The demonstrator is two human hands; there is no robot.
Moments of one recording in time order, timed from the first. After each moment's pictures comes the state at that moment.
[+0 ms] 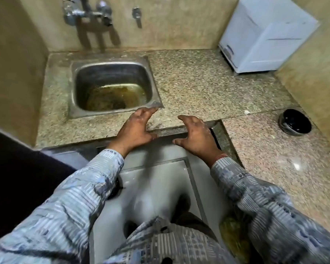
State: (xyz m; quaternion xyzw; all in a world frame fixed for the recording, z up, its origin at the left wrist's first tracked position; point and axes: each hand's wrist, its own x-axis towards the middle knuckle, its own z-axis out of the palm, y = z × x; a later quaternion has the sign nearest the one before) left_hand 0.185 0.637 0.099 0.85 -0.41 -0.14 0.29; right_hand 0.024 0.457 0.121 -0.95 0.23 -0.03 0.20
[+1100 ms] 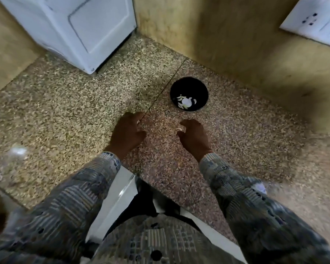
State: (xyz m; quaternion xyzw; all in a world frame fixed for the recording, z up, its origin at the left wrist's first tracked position) left_hand 0.073 0.074 0.028 0.73 -0.63 -0.23 0.14; right_hand -0.173 0.032 0.017 -0.71 0.64 -0.08 0.28
